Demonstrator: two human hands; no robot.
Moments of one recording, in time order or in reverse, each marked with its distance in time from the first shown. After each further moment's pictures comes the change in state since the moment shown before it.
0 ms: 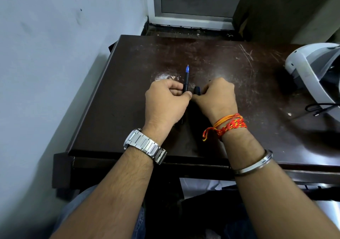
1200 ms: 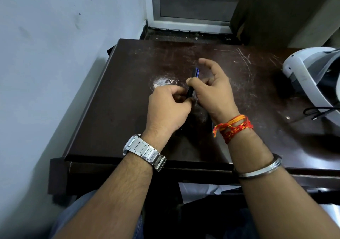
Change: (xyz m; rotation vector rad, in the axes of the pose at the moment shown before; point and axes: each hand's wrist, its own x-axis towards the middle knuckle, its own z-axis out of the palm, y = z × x) left_hand -0.003 -0.001 0.003 0.003 -0.095 0.069; right_hand 0.008 -0.006 -0.002 0.671 -0.058 -0.056
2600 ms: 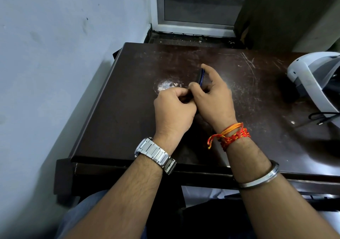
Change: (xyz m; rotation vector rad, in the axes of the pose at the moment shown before) left_hand -0.007 0.013 0.004 -0.065 0.115 0.062; right_hand -0.011 -0.004 0.006 -0.175 0.031 -0.088
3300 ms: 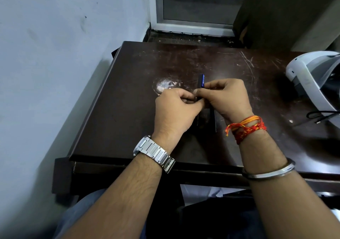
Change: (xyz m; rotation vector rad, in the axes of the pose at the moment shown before) left_hand 0.000 -0.001 0.002 0.060 -0.085 -0.058; right_hand 0.013 0.011 -0.023 0.046 -0.060 0.250
